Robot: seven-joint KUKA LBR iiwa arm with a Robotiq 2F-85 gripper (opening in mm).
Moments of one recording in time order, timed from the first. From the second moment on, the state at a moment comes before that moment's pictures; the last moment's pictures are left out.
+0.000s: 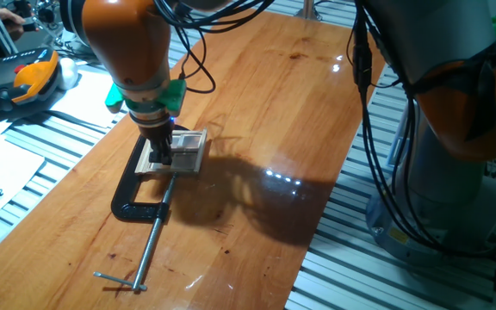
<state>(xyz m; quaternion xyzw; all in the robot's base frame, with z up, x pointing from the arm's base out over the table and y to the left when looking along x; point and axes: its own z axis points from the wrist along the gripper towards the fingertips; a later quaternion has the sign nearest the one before) 0.564 0.109 0.043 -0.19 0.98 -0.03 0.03</state>
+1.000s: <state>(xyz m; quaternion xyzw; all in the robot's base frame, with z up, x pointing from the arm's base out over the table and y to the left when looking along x) 0.564 0.109 0.043 -0.20 0.98 -0.04 0.02</state>
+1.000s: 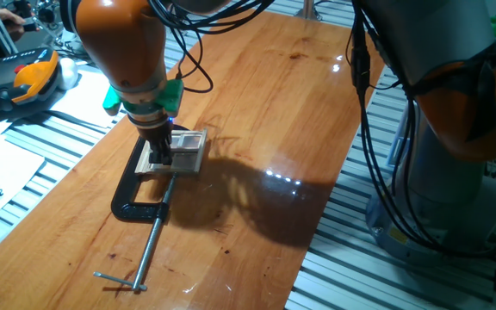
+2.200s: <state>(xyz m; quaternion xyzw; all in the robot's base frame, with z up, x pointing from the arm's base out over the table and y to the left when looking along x) 0.562 0.109 0.044 -0.20 0.98 -0.04 0.01</state>
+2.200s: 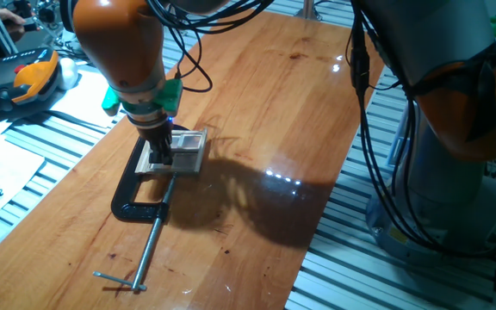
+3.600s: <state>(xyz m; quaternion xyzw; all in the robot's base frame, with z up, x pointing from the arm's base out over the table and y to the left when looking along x) 0.574 0.098 0.107 -0.14 0.99 0.00 0.03</state>
